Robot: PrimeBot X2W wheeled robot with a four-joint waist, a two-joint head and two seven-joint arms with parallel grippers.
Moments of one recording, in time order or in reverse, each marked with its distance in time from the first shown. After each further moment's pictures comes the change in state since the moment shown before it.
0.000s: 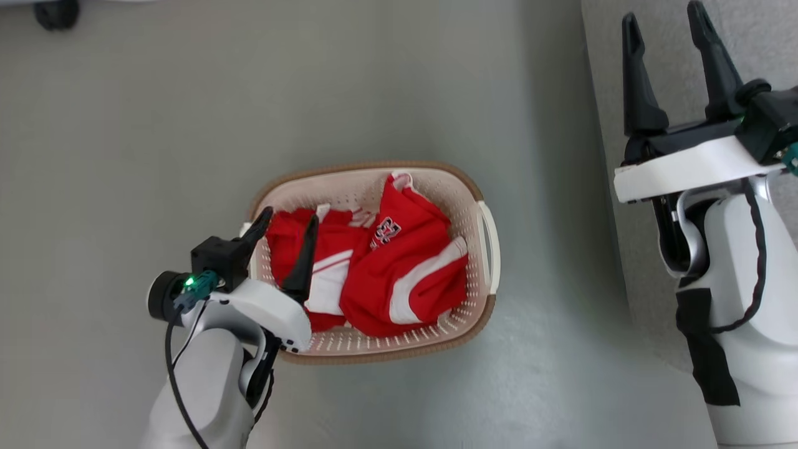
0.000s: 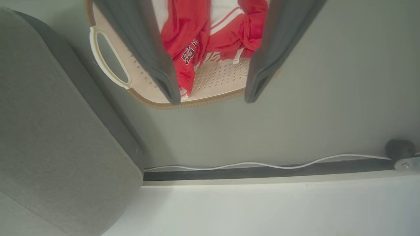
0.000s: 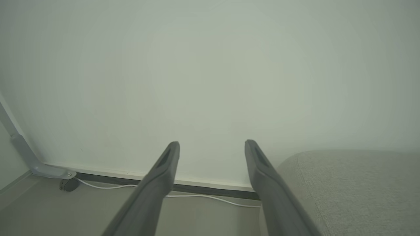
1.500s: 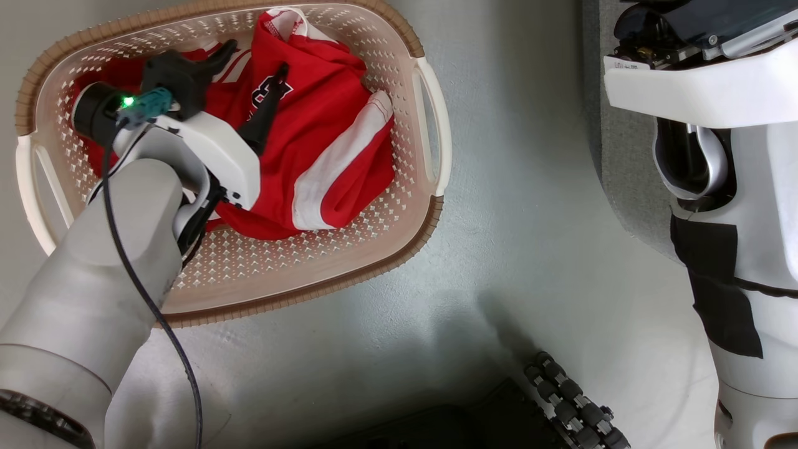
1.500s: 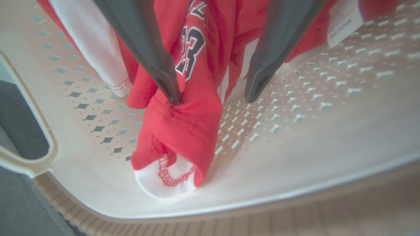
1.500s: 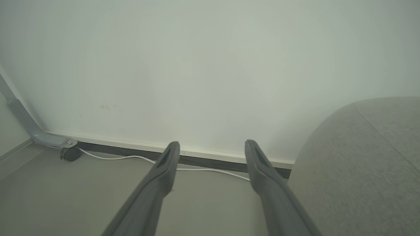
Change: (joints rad) left arm -0.574 0.238 -0.638 0.239 -0.434 0.000 -0.006; right arm -0.241 0.000 0.155 -0.256 0.153 0.000 -0.007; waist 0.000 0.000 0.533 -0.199
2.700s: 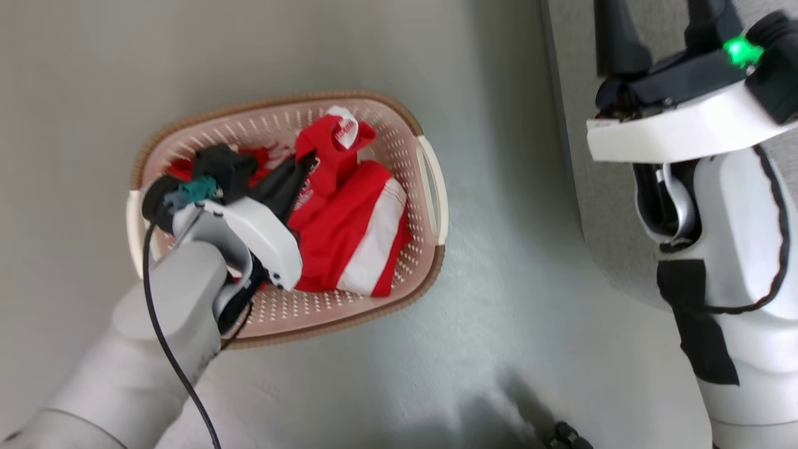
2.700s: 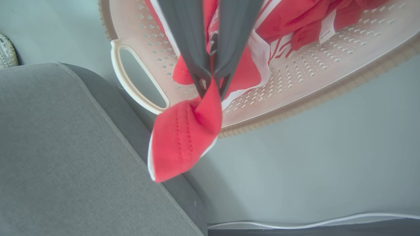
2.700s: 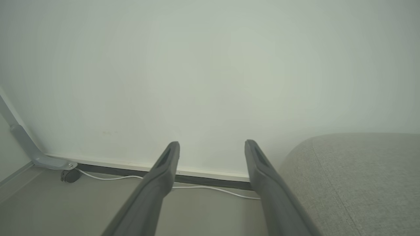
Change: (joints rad) left arm 0.172 0.004 -0.088 -0.134 -0.149 0.000 0.000; right arm 0.110 0.001 -0.023 0.119 -0.020 0.000 0.000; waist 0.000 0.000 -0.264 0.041
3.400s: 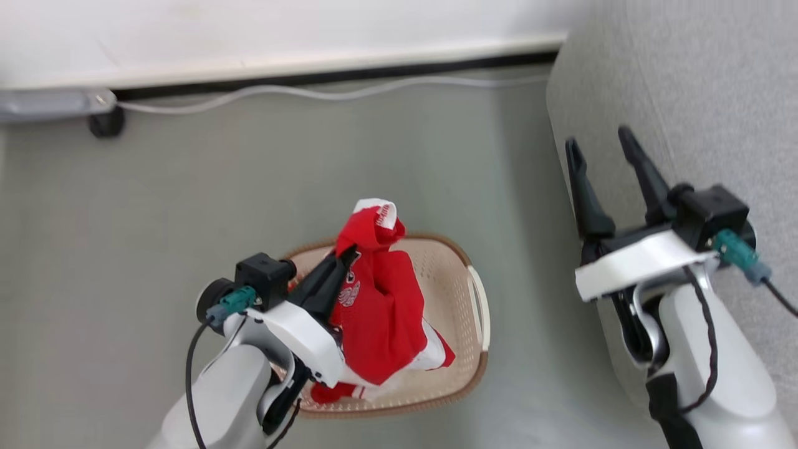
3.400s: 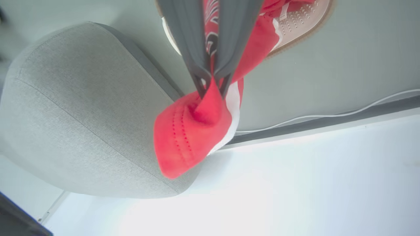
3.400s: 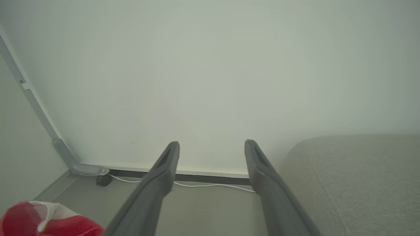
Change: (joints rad) left arm 0.357 -0.099 0.256 -0.173 0.188 0.000 0.001; right arm 0.298 0.000 -0.026 0.176 -0.029 0.000 0.000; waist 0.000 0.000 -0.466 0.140
